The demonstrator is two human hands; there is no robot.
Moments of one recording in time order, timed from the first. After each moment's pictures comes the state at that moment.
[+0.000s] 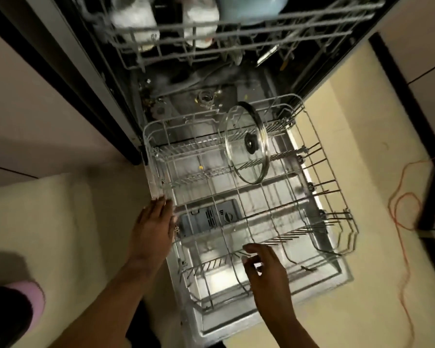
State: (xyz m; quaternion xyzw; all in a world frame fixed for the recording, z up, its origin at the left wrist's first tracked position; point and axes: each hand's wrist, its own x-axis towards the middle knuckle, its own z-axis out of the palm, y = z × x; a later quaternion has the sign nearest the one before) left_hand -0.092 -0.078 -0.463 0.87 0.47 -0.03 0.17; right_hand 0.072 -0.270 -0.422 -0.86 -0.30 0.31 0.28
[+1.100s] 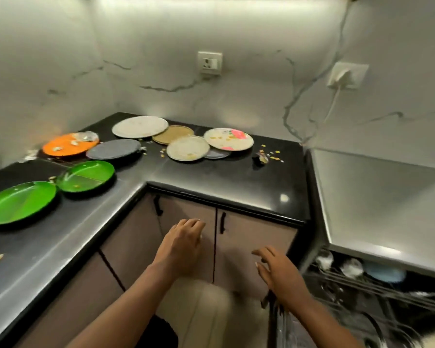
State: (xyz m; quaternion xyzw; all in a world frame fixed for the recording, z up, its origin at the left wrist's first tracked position) left_hand -0.460 0.005 0.049 0.79 0.57 0.23 0.03; right_hand -0.188 -0.015 -0.012 -0.54 -0.80 0.13 0.22
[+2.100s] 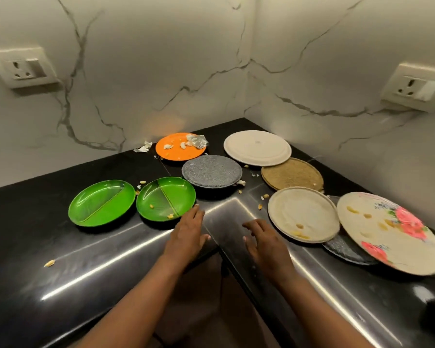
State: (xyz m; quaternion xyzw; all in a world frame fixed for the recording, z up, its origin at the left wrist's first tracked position) left_hand -0.661 0.245 0.039 0.47 0.86 0.19 0.05; right_hand -0.485 0.378 0.017 -0.24 -0.92 0.20 0.22
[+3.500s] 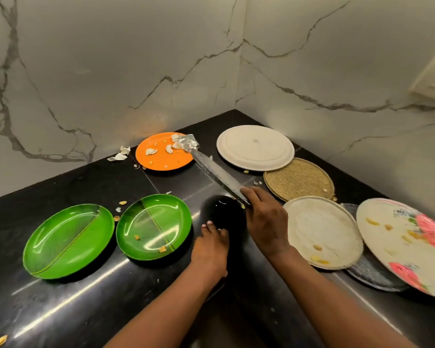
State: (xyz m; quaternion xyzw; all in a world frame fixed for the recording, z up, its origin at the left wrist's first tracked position) left_hand -0.698 0.343 0.036 0.51 0.83 -0.12 0.17; right_hand -0.612 0.452 0.049 -0.27 -0.89 0.04 0.37
